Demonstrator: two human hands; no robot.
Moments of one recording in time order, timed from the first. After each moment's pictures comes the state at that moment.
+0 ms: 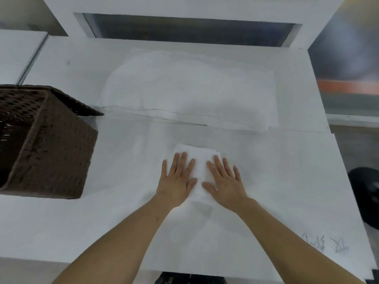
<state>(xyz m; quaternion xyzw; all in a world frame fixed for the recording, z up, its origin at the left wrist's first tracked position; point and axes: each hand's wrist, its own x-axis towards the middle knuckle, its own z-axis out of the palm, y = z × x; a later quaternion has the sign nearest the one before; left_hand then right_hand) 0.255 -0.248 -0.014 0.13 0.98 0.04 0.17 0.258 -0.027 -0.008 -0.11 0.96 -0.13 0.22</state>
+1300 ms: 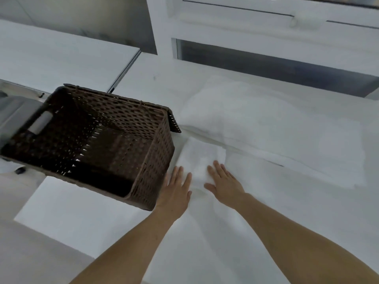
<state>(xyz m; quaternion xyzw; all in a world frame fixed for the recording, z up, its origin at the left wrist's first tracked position) 0.248 -0.486 0.022 0.00 0.99 -0.02 0.15 0.149 -0.286 -0.008 -0.24 0.93 -0.11 0.25</state>
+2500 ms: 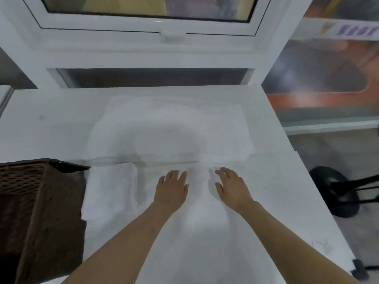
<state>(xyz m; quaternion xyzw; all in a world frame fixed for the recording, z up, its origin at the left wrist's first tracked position) 0.138 -0.283 0.055 0.21 0.97 0.09 0.11 0.182 -0.039 0.076 0.02 0.99 -0.13 0.11</state>
